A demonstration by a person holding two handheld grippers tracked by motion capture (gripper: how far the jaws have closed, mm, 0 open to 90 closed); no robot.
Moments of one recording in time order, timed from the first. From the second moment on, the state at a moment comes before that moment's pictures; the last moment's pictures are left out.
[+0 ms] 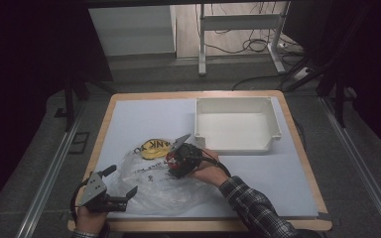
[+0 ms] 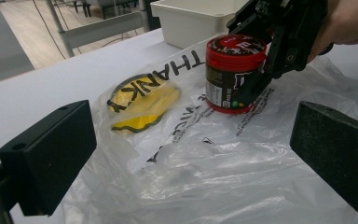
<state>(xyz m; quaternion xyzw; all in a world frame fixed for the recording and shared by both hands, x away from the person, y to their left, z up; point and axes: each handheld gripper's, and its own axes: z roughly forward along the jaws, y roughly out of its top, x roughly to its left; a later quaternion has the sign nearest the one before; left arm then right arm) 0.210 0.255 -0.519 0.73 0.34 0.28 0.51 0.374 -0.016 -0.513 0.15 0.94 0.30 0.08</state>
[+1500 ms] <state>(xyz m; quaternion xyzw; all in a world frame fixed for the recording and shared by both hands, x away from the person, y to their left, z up) 0.210 0.256 -0.519 0.73 0.35 0.28 0.52 0.358 -0.056 -0.469 0.17 0.93 0.31 0.08</state>
